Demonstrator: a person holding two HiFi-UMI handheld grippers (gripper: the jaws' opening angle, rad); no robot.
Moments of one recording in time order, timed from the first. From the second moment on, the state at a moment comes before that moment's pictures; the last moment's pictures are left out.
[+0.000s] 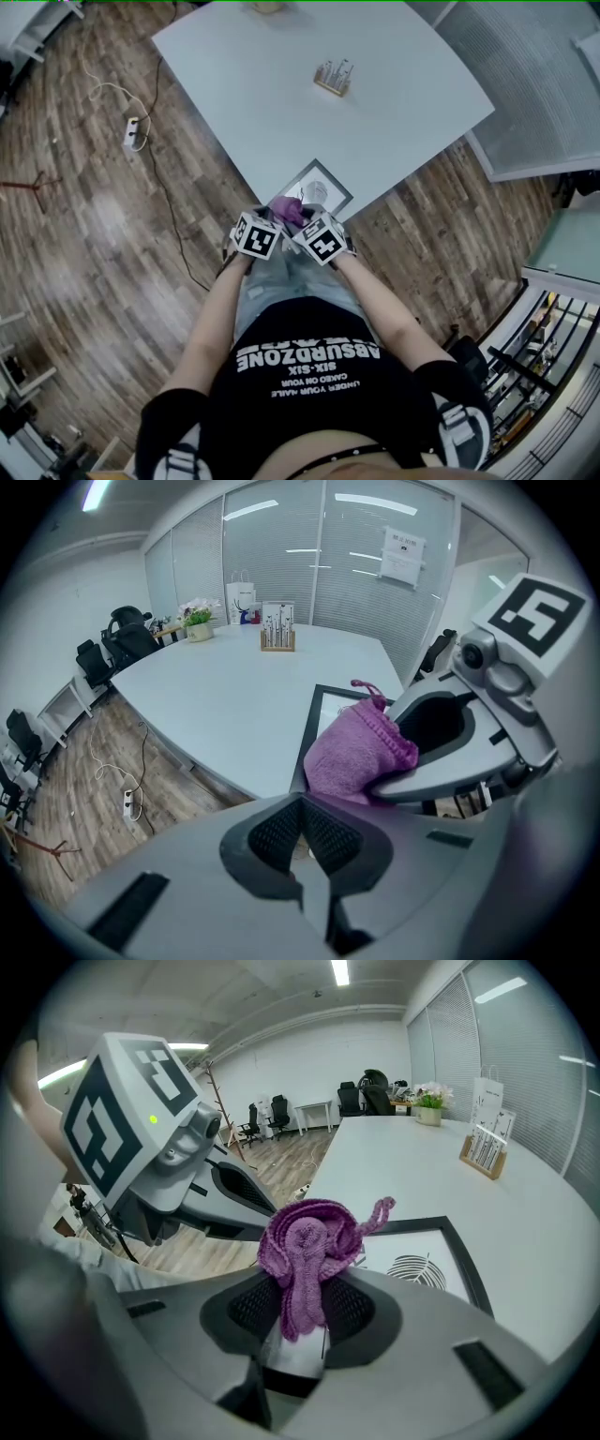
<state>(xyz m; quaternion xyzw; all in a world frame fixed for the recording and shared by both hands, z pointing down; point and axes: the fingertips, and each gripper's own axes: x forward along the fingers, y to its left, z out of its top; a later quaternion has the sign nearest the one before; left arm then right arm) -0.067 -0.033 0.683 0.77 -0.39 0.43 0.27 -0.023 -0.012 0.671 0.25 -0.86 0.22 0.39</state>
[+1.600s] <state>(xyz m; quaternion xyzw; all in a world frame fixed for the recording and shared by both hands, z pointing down) -0.066 -0.033 0.686 0.77 -0.39 0.45 0.25 0.016 0.014 0.673 0.24 -0.85 0.22 0.42</state>
